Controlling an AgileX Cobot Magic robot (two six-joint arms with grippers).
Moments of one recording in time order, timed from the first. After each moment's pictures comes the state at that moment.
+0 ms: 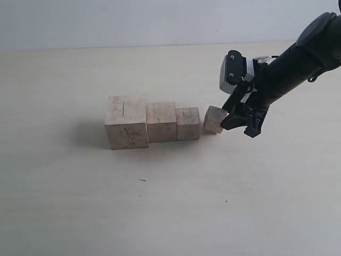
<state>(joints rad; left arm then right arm) 0.02 0.01 0.00 -0.06 0.37 -0.11 0.31 1.99 -1.15 0.77 0.71 -1.77</state>
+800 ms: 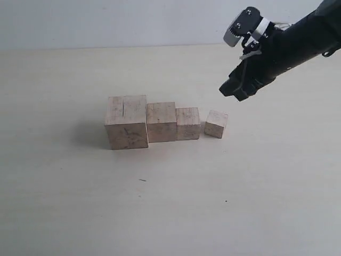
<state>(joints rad) 0.02 0.01 0.00 -0.06 0.37 -0.11 0.31 1.84 -1.15 0.80 0.63 -1.36</state>
